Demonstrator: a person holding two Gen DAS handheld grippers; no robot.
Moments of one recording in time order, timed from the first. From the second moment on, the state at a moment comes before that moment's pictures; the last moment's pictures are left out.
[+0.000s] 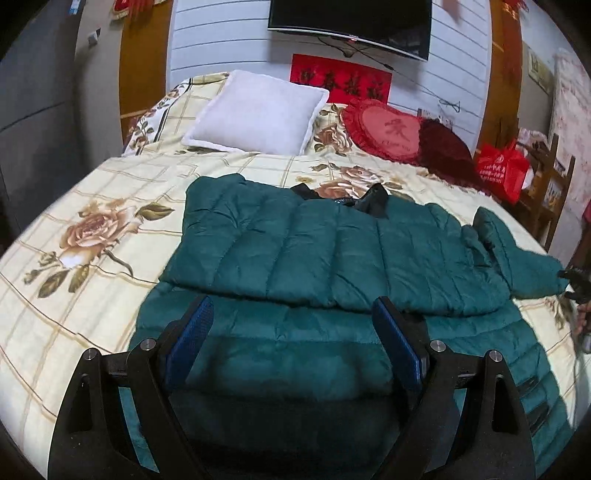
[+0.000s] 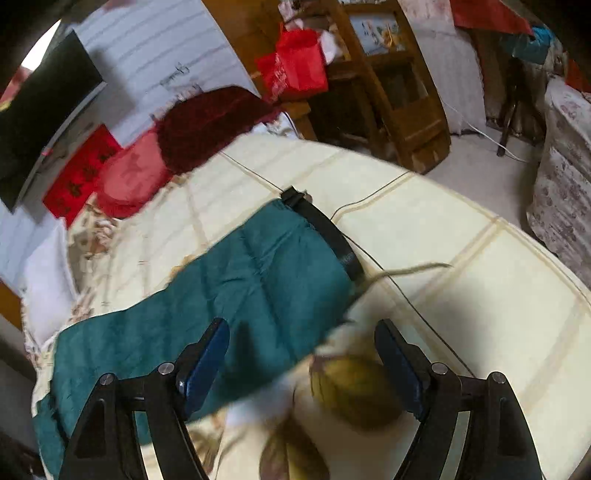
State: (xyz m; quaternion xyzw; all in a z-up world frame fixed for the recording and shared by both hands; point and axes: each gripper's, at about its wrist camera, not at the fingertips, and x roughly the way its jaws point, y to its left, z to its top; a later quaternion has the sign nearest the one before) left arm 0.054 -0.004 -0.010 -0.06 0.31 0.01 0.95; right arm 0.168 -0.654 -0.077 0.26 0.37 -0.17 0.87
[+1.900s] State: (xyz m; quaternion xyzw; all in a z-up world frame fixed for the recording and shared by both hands) left arm 0.097 -0.007 -0.009 -0.07 0.38 -0.03 0.92; right arm 0.088 -0.205 -0.026 0.10 0.31 0.11 0.94
